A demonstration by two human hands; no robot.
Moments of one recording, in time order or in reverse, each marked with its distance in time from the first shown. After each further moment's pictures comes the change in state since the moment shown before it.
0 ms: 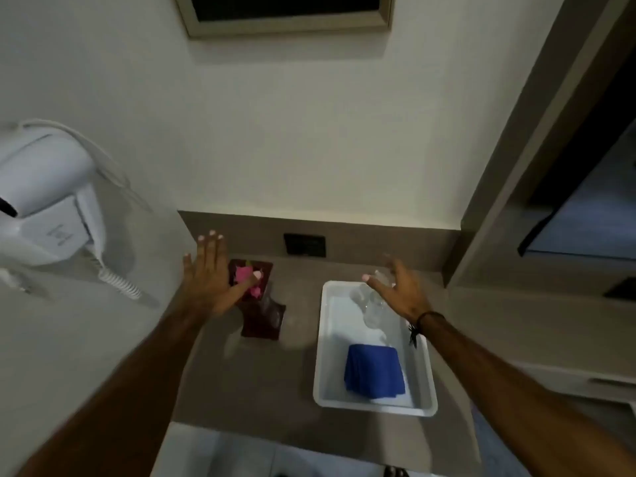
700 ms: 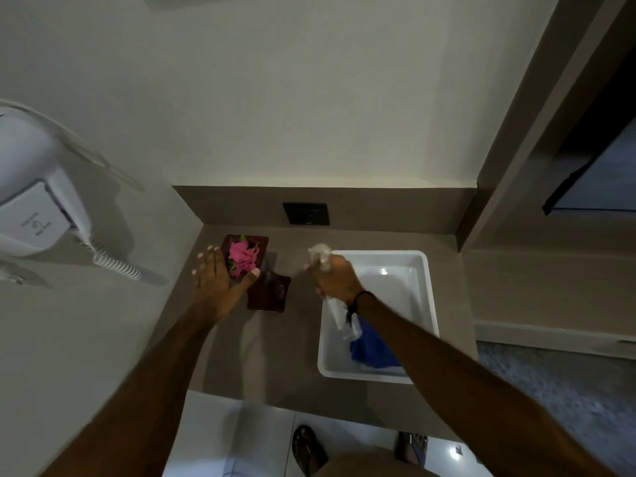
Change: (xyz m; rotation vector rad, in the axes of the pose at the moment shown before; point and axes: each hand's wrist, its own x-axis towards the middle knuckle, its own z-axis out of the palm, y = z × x) left_hand -0.029 0.011 0.040 -0.202 -0.165 -0.184; right_hand 0.001 -0.045 0.109 0.318 -0.280 0.126
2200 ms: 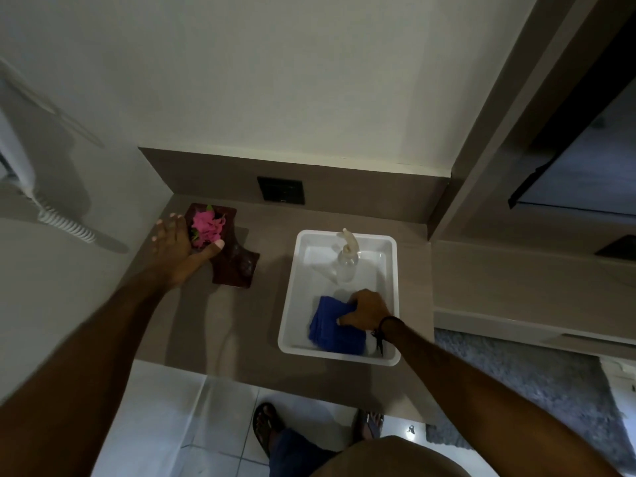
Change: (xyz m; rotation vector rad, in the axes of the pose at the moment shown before) left_hand -0.006 0.011 -0.008 0.010 -0.021 -0.026; right_hand -0.060 0.120 -0.081 -0.474 -0.199 0.223
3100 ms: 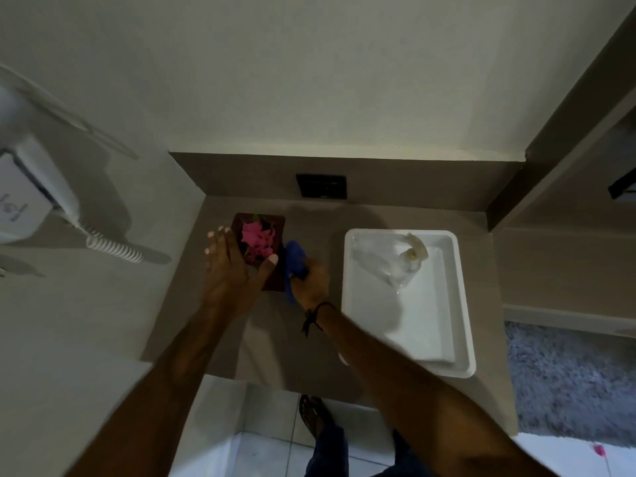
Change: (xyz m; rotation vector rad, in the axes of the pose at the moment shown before) left_hand 0.000 -0.004 0.008 -0.054 0.068 0.041; right_hand 0.054 -0.213 0.100 0.547 0.260 -0.017
